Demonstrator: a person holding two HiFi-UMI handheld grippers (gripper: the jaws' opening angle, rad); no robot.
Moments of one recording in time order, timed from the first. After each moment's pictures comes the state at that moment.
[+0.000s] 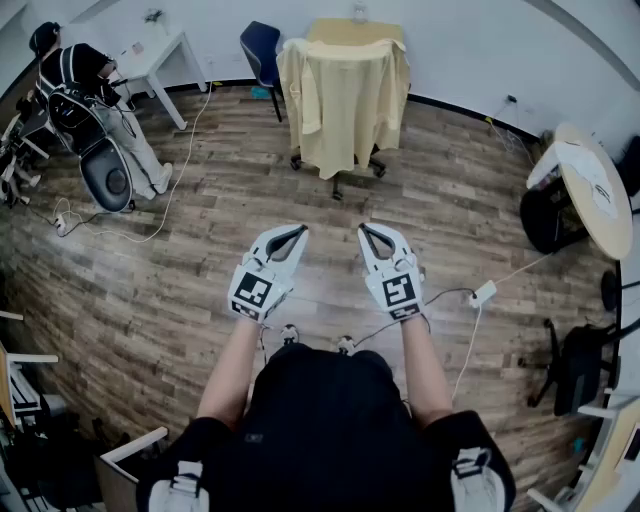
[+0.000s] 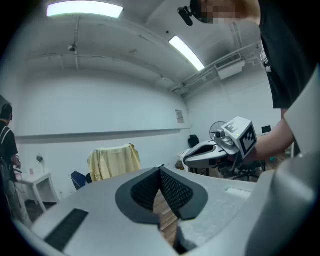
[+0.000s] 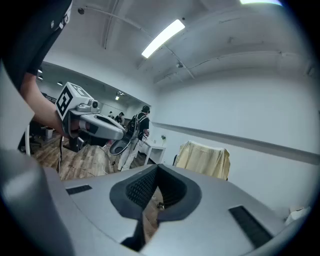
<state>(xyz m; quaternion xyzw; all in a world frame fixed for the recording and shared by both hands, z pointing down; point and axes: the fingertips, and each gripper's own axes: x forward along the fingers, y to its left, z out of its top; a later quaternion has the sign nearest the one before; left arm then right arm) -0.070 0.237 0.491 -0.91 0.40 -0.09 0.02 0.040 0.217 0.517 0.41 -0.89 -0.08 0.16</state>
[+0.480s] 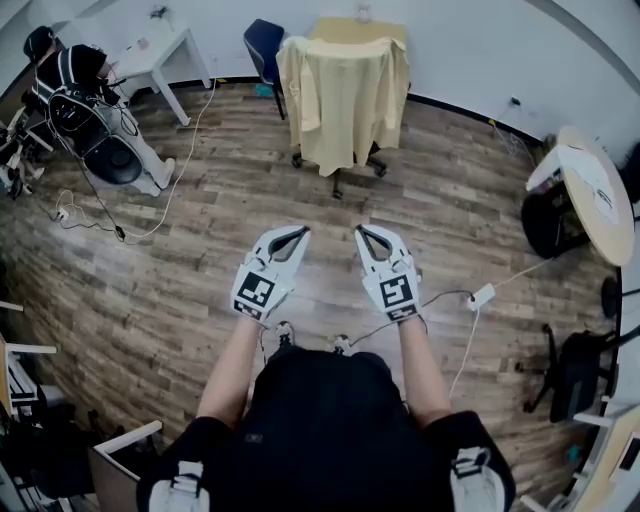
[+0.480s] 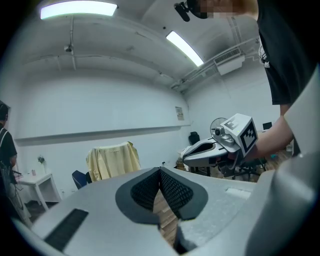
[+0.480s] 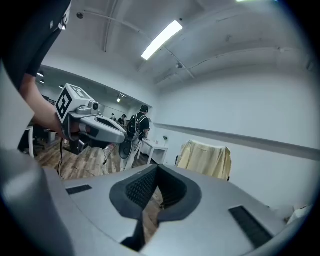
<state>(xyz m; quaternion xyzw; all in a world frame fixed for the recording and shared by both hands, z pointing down) -0.042 0.243 0.496 -0.91 0.41 -0.10 0.04 0.057 0.225 0.523 0.40 -0.90 -0.08 0.15</state>
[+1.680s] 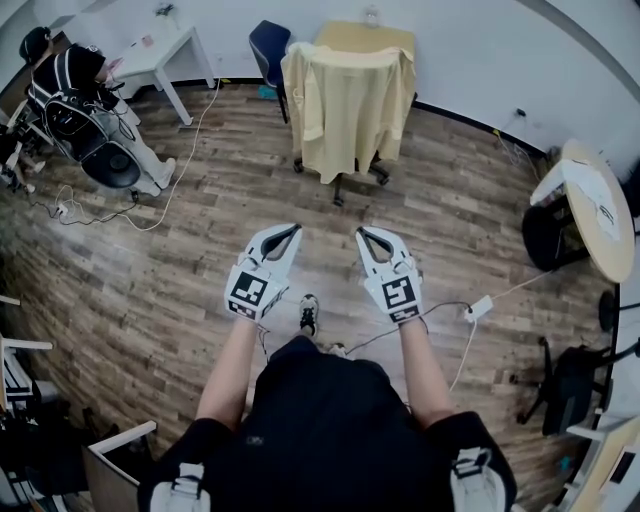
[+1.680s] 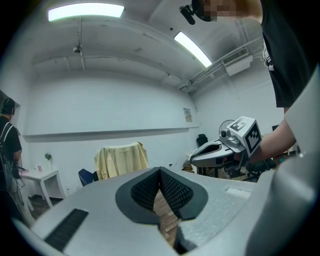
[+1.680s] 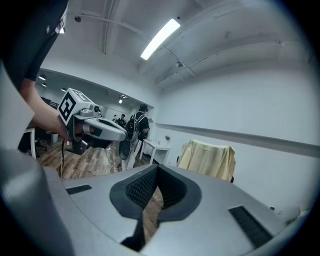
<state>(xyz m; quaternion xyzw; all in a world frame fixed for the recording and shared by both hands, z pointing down) -0.066 0.198 0.492 -0.89 0.44 -0.08 0.03 0.052 0.182 0.521 0.38 -0.91 -0.07 0.15</state>
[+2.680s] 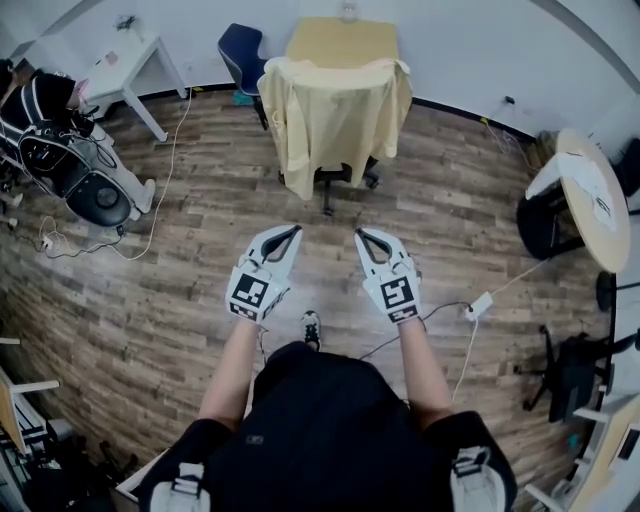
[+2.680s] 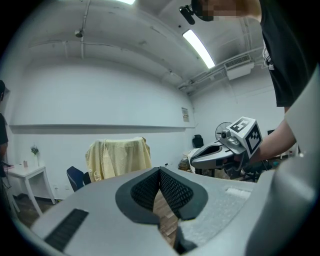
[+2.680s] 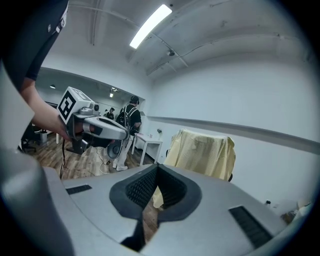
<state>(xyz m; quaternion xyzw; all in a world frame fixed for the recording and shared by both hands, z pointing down) -0.084 0.042 0.514 -0.91 0.40 -0.08 0.01 0.035 0.039 0.546 0.42 -0.89 -0.04 0.17</state>
